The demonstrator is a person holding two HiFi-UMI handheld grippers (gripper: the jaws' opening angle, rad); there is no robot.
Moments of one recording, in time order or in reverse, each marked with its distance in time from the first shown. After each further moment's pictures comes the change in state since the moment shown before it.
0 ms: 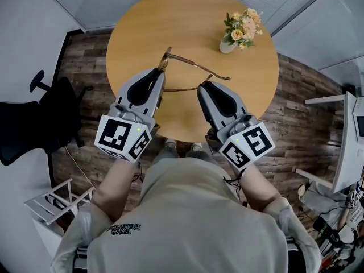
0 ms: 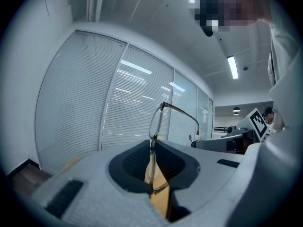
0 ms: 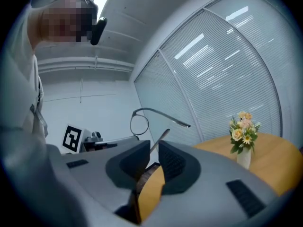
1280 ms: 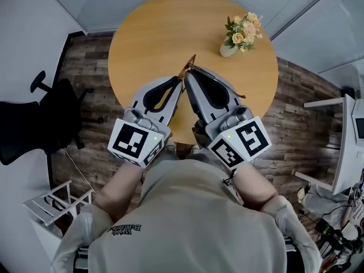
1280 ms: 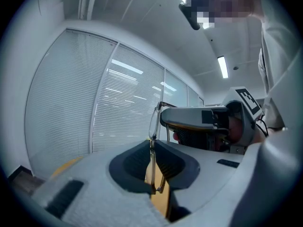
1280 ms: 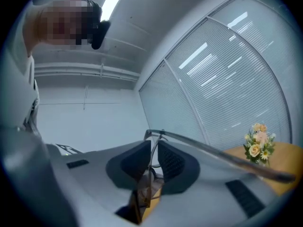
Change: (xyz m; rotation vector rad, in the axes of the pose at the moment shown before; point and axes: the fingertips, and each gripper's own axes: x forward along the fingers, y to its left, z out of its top) left arm 0.002 -0.041 0.004 0.058 -0.006 -0.101; right arm 0.032 0.041 0.049 -0.024 -0.126 0.039
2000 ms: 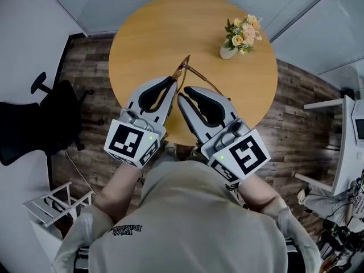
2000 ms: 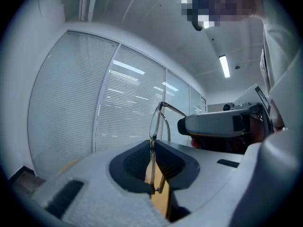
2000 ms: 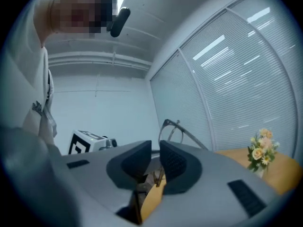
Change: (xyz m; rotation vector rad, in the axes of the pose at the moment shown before) left arm -0.010 0.012 0.002 -0.004 -0.001 0.025; right arm -0.016 0.040 -0.016 -0.123 0.127 0.108
